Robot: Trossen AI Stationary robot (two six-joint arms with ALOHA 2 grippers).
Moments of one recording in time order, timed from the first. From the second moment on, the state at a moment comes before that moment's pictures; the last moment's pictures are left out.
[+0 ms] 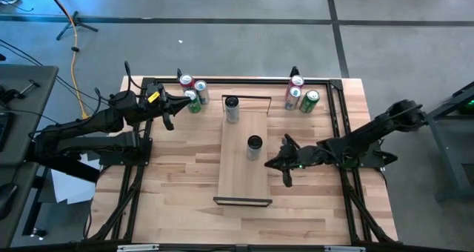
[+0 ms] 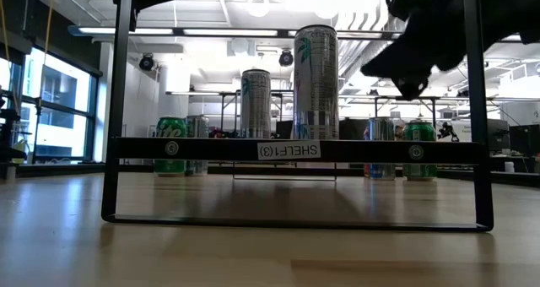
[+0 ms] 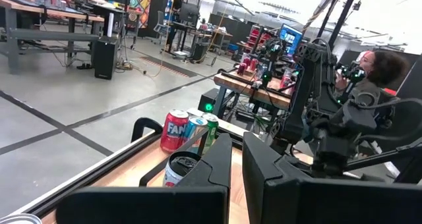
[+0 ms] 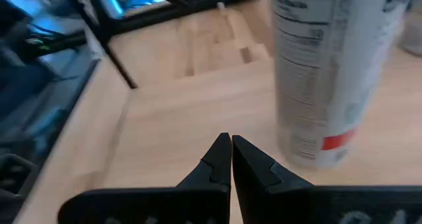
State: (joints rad) left arm 0.28 0.56 0.57 0.02 -0.09 -0.27; right arm 0.35 1.29 0.46 0.42 0.27 0.39
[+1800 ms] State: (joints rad) left arm 0.28 0.56 0.57 0.02 -0.09 -0.26; right arm 0.19 1.51 0.60 0.54 0.30 0.34
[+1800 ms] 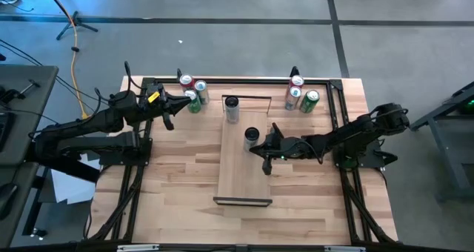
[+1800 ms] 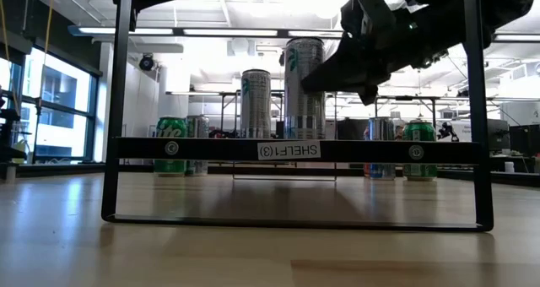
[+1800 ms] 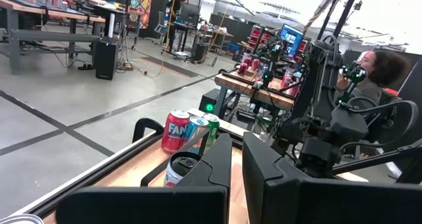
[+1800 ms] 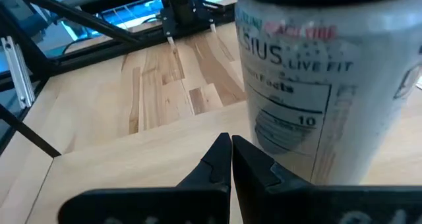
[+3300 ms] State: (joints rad) left arm 0.28 0.56 0.57 0.02 -0.09 -0.26; right arm 0.02 1.51 0.60 0.55 0.46 0.41
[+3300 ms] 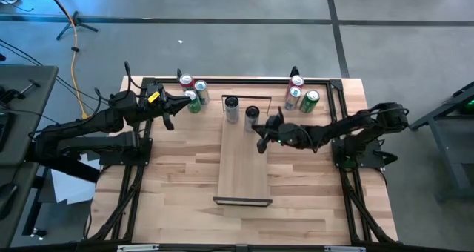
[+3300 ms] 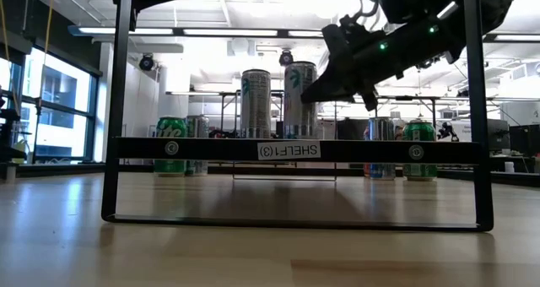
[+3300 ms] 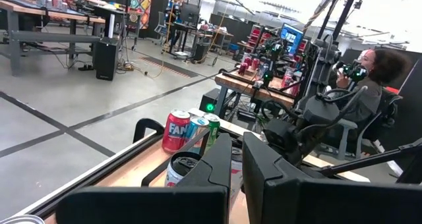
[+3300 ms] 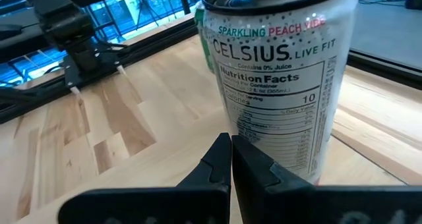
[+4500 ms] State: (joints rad) left arm 0.28 0.56 0.57 0.02 -0.10 -0.25; right arm -0.08 1.47 0.60 0.33 0.46 0.31
